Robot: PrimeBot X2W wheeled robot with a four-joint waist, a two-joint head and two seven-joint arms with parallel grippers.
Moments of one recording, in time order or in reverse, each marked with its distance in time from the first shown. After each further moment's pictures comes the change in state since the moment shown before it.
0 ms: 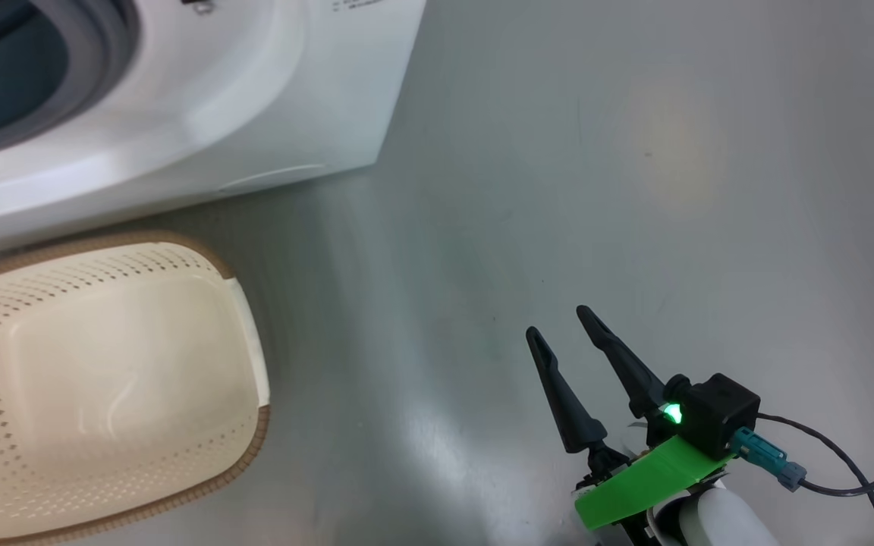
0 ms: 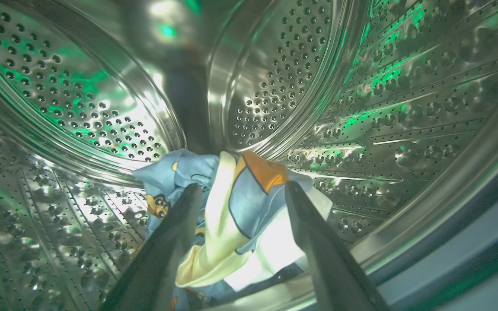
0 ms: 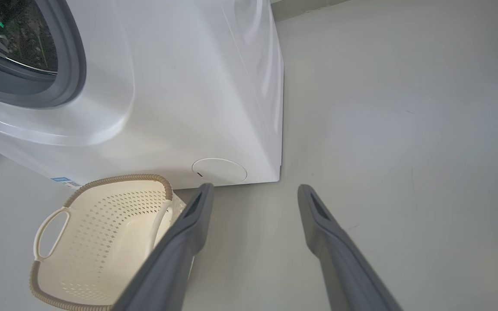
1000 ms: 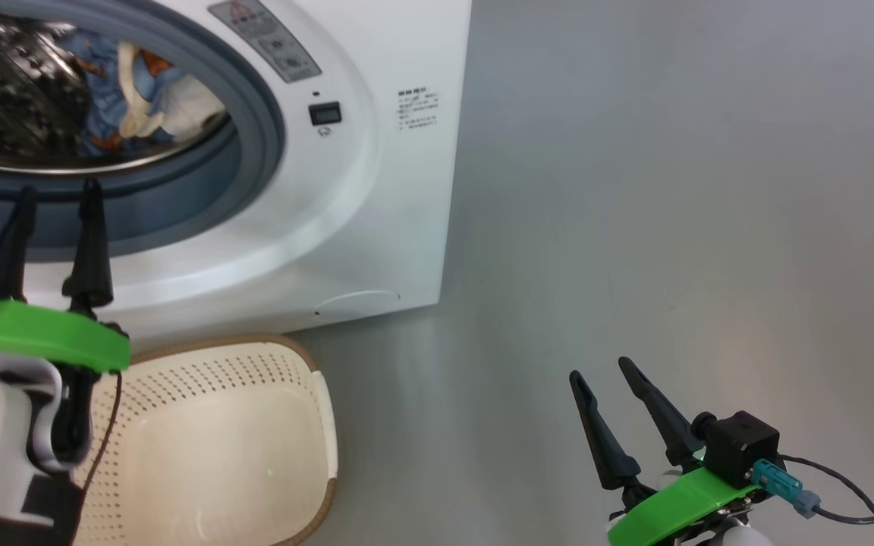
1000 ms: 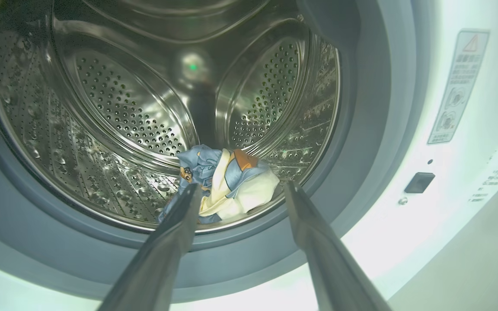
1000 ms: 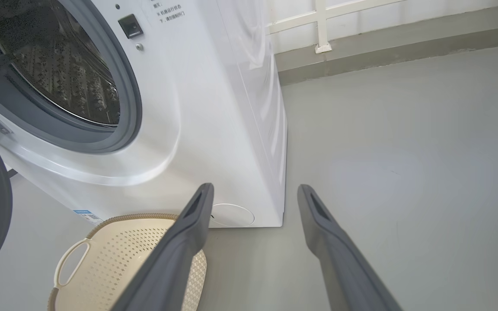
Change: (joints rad) left arm 0.562 -0.206 0.240 -0.202 0.168 0.000 0.000; right arm 0.074 -0.002 -0.092 0.095 -0.023 0.000 0.000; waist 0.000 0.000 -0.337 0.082
